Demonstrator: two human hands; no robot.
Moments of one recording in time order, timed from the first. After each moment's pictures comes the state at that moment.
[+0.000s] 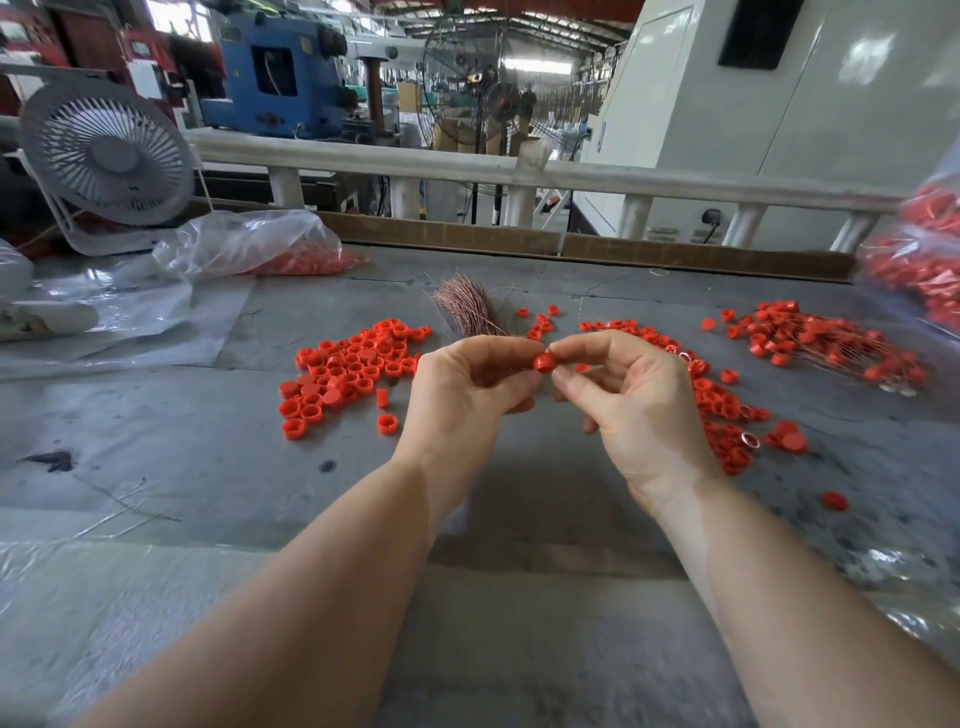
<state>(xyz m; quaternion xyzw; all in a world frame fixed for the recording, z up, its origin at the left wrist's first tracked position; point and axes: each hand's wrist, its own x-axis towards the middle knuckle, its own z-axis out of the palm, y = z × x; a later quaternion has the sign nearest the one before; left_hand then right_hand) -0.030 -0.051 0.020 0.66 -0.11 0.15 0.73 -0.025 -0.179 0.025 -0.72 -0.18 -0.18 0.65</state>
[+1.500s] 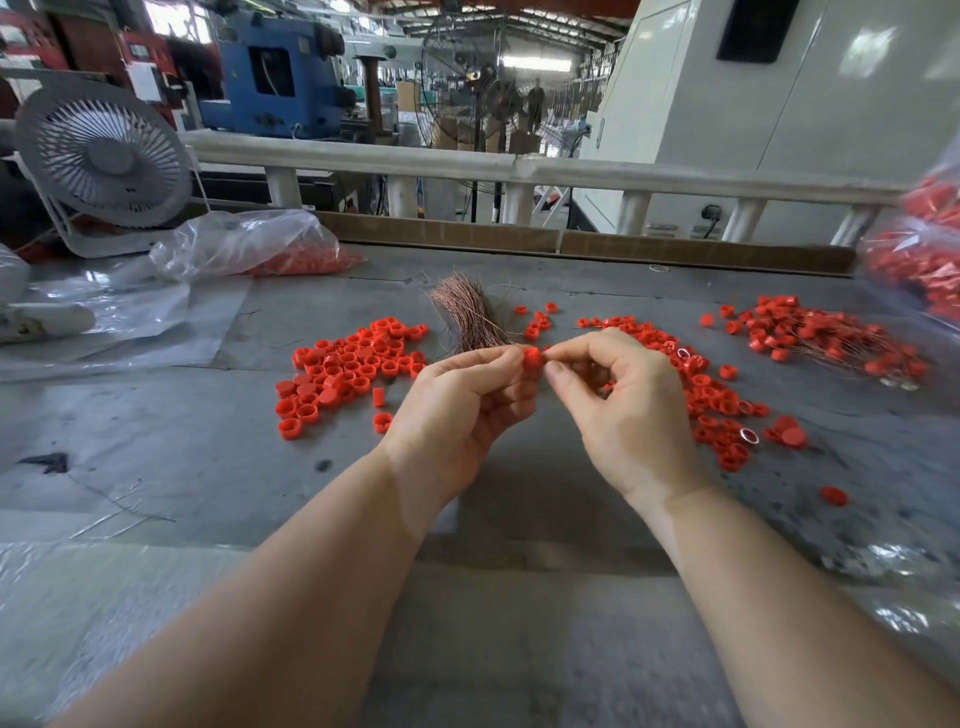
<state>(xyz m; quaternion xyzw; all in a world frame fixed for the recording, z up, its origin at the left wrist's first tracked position) -0.032 -0.050 0.029 0.49 -0.02 -0.03 0.87 -0.024 -0.180 0.020 -0.81 -0.20 -0.31 0.46</state>
